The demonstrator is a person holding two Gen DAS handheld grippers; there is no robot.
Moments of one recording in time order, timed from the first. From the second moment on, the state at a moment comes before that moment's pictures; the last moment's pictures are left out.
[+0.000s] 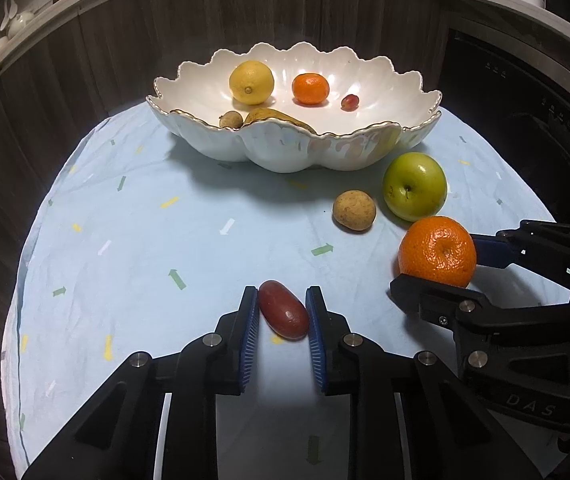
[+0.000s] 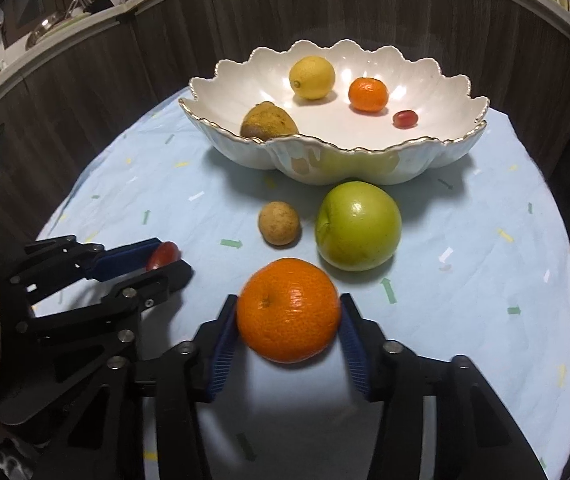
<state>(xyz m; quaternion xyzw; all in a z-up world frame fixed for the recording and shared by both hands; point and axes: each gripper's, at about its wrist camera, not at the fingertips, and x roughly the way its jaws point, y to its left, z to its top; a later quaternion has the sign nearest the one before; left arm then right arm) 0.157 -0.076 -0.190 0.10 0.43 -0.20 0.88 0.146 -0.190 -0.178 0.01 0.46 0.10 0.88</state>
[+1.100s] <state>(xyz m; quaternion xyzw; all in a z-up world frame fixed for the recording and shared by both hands) 0.137 -0.078 -0.123 0.11 0.37 -0.18 0.90 0.123 -0.202 -0.110 0.02 0.39 0.08 0.92</state>
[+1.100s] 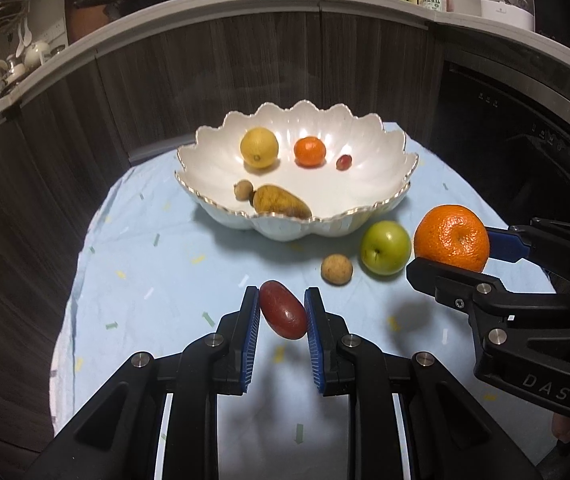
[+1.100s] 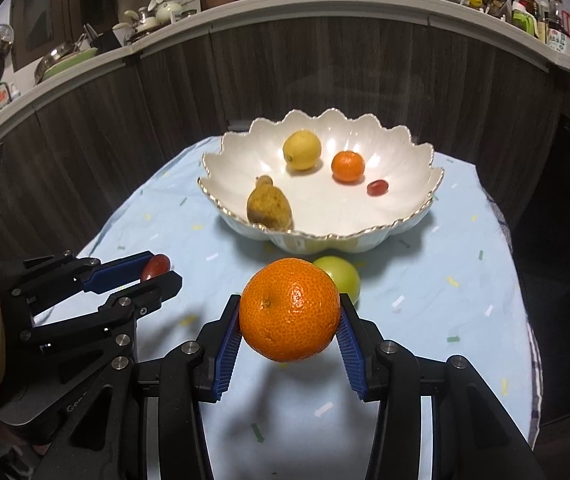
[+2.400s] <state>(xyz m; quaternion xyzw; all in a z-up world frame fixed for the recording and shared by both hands) 0.203 -0.103 -0.066 0.10 0.33 -0.18 0.92 0.172 -0.246 -0.056 0.02 0.35 0.03 0.94</state>
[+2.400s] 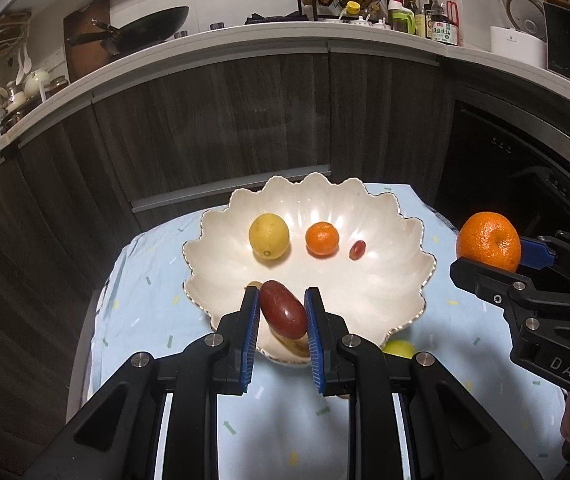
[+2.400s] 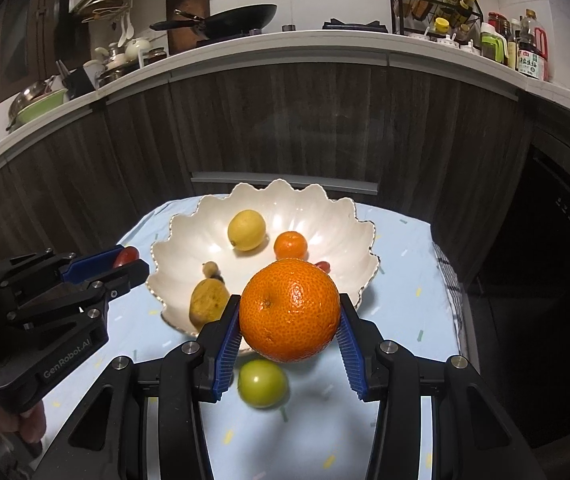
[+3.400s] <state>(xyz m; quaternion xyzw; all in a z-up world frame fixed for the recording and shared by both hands) 0.276 -0.102 -0.097 0.10 0.35 -0.16 0.92 0.229 -0.252 -0.089 0.03 0.38 0.02 0.93</state>
